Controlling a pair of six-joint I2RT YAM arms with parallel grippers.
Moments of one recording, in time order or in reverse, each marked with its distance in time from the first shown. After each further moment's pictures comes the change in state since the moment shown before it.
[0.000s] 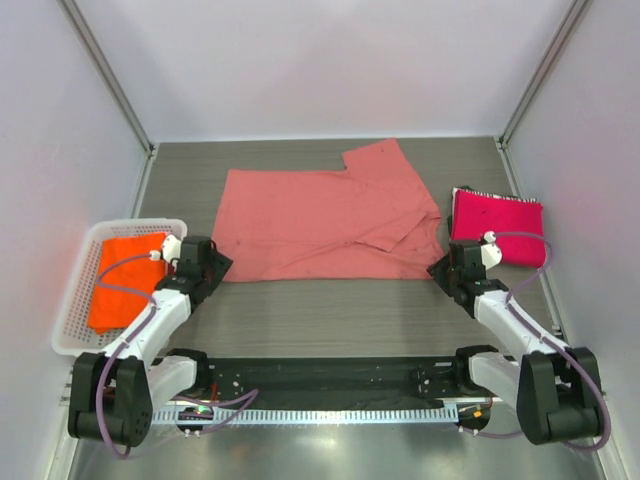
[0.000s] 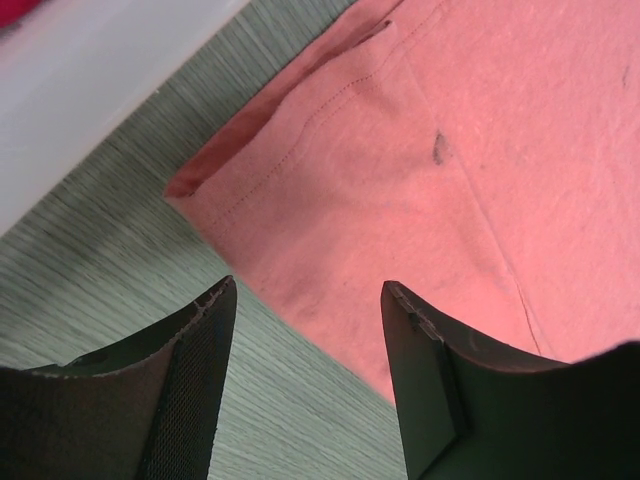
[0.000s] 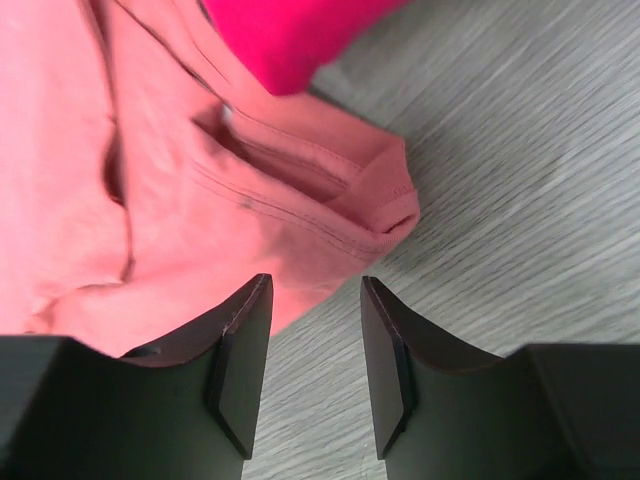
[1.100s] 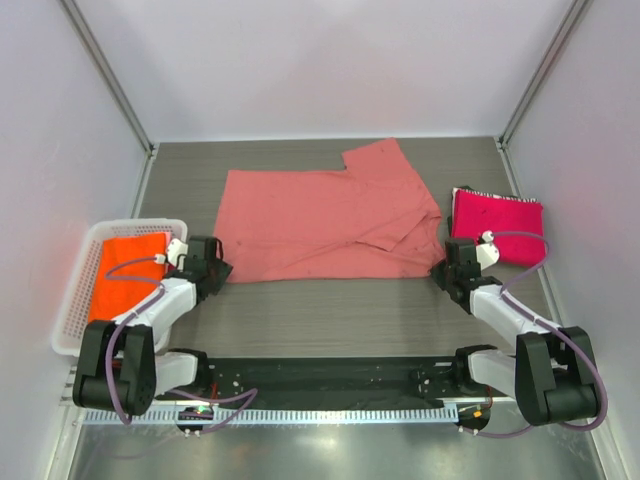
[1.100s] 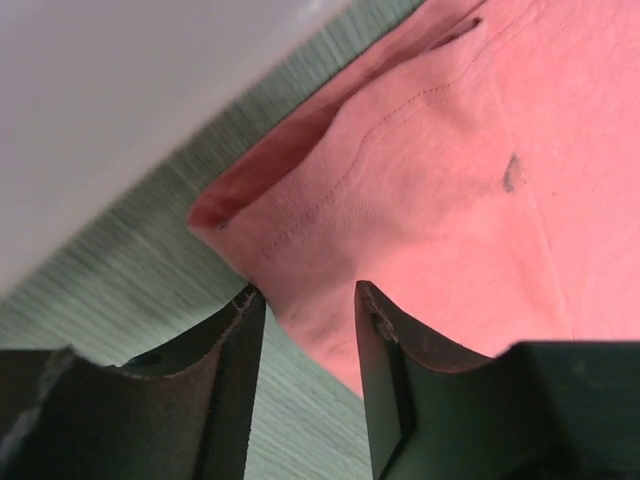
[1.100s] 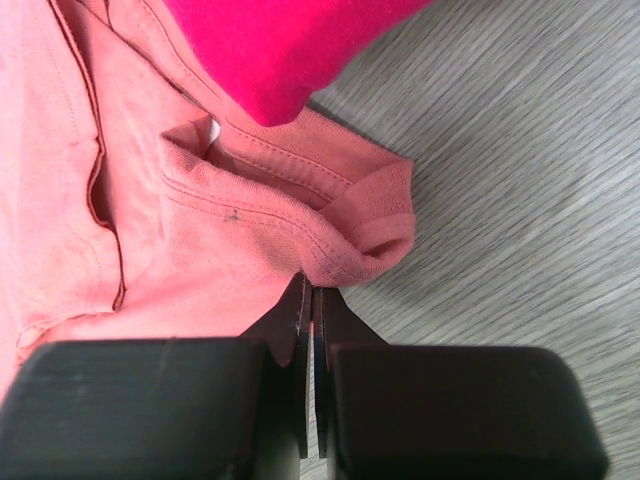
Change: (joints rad) left arm -0.001 0.150 0.002 0.024 -0.013 -0.050; right arm 0.015 0.143 -0.005 0.105 0.032 0.043
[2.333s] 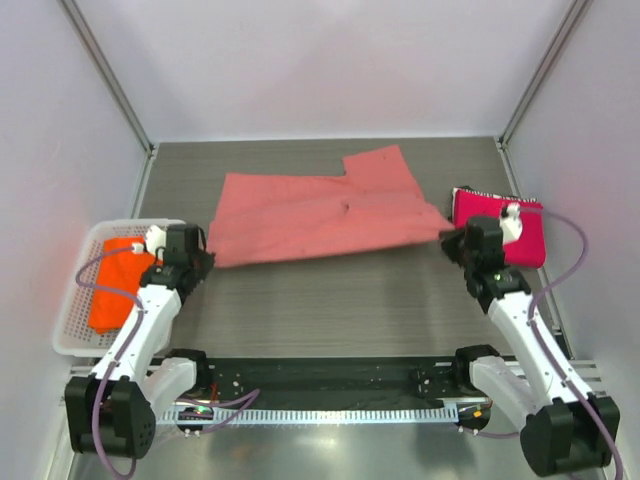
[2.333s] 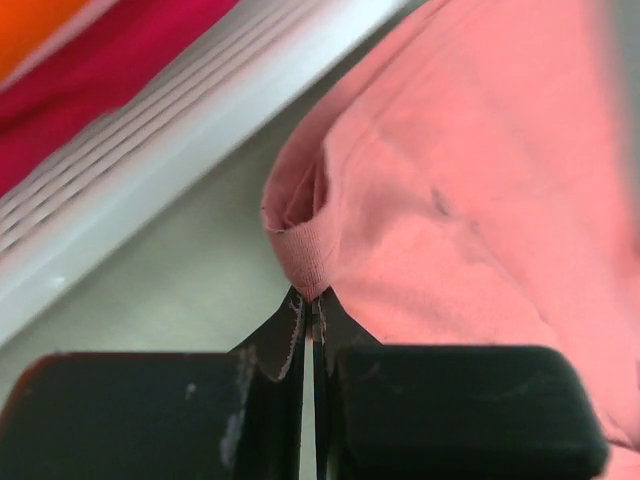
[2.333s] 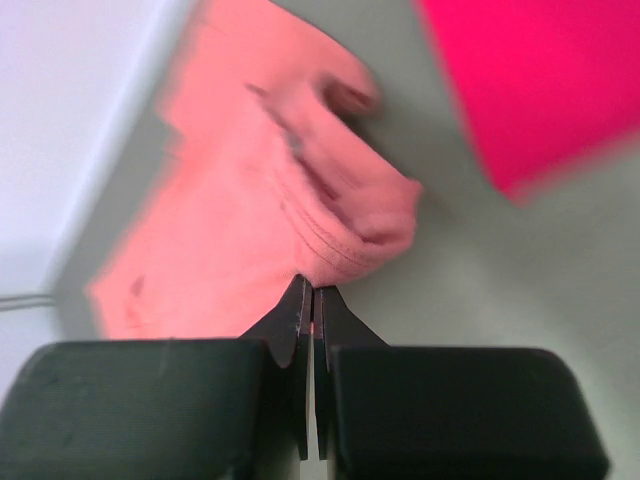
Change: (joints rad) left arm 0.053 -0.221 0.209 -0.278 -0.026 0.046; right arm 0.006 -0.249 0.311 -0.228 -0.010 0.008
